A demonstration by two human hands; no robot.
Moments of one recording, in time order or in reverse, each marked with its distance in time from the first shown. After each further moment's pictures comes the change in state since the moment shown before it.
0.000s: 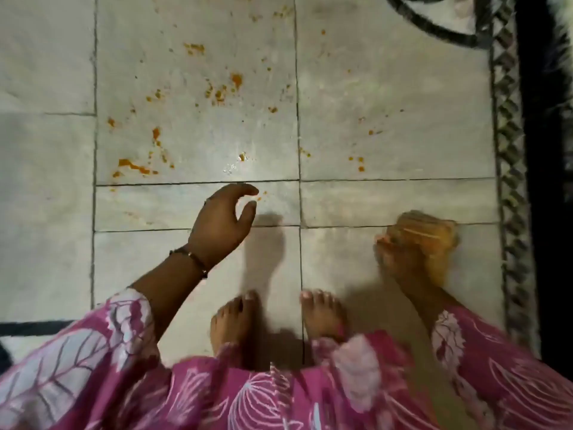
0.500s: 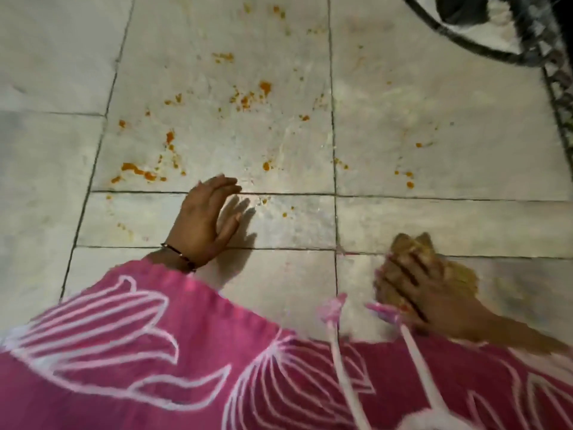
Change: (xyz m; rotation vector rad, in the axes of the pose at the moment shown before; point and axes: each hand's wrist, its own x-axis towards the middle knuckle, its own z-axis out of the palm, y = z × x) left_hand 0.023 -0.141 0.009 0.362 0.111 0.393; right_hand 0.039 0.027 0.047 -1.024 -0.014 -0.915
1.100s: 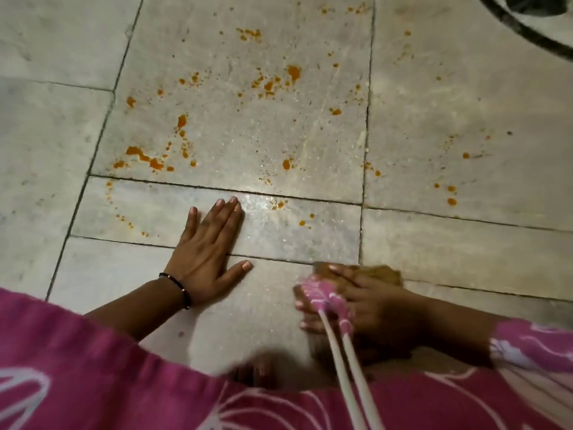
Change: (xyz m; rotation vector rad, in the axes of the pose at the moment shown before) left_hand -0.046 -0.021 0.040 0.245 -0.298 -0.140; right_hand 0.098 -0.062 -0.038 -0.216 0.135 -0.876
